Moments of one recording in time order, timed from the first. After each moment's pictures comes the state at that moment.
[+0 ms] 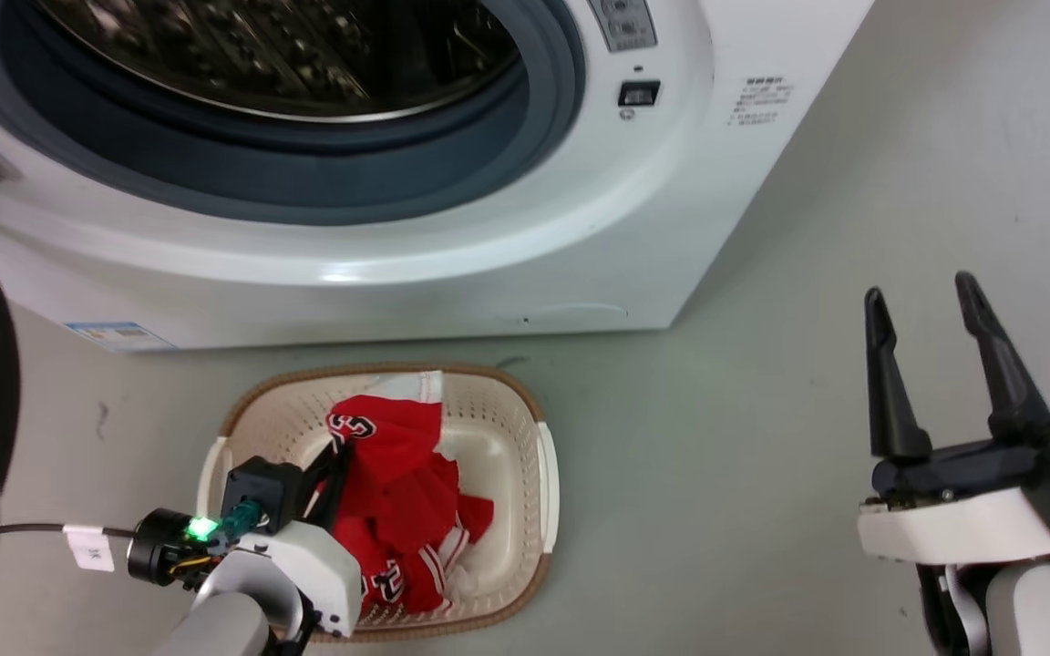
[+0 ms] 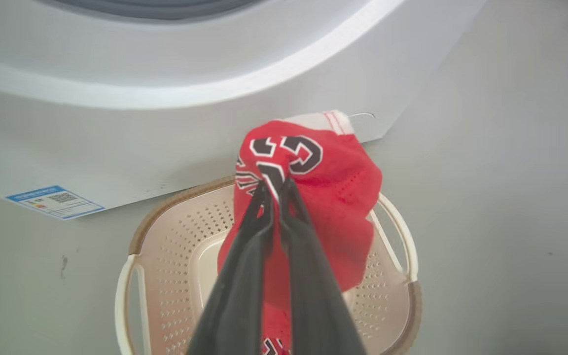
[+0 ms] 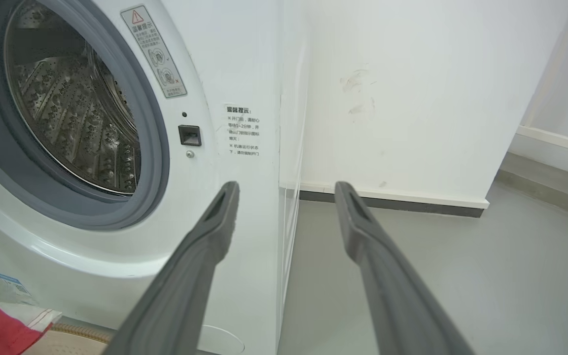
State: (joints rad) left arm -0.31 0.44 -0.63 0.41 -0.57 0.11 -0.22; right arm -0.10 -0.05 0.00 -0.10 0.02 0.13 -0.26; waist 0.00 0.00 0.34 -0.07
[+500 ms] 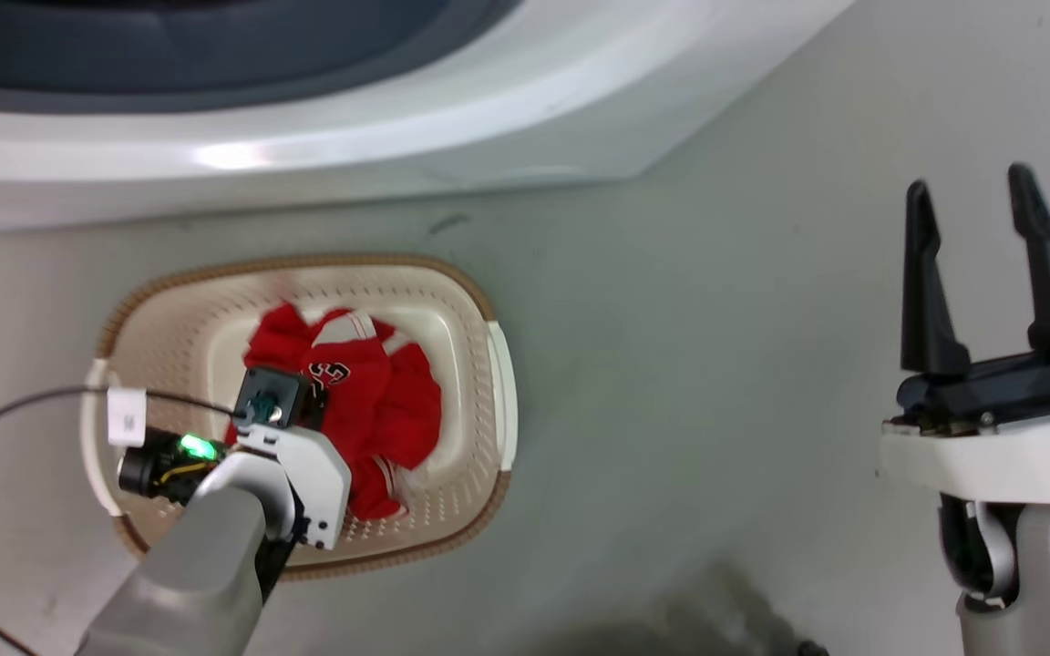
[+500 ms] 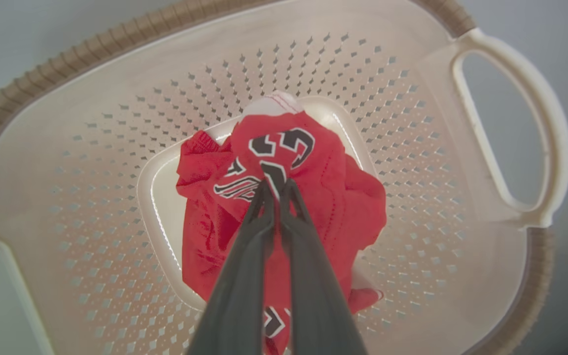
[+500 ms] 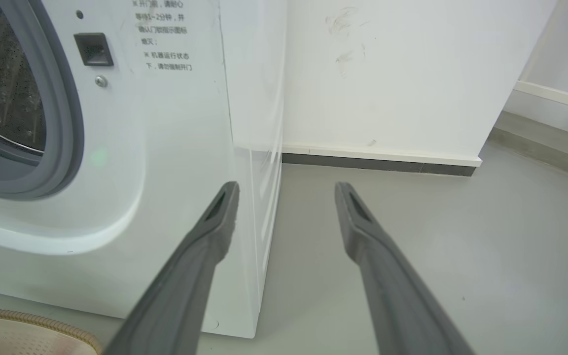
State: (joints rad) left arm -0.66 0.30 -0.69 1.02 -0.52 -0.02 -0.21; right arm -0.24 -0.05 -0.01 -0.14 0.06 0.13 -0.26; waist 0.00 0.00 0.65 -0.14
